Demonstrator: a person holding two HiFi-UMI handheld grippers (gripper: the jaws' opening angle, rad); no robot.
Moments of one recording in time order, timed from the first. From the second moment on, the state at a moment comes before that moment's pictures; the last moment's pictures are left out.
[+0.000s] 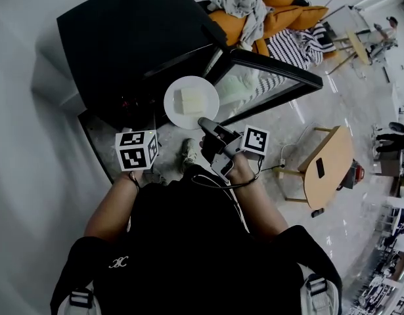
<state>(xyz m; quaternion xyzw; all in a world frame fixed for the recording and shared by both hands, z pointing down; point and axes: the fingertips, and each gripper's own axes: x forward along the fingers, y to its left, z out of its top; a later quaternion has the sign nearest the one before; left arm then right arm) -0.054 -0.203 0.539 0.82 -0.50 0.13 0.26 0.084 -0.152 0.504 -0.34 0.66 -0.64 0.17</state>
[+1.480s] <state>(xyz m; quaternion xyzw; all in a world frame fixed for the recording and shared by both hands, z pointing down) 0.063 -0.195 0.497 0.84 -0.46 0.16 0.23 0.191 -0.138 0.487 -0.32 0.66 -0.64 0.23</state>
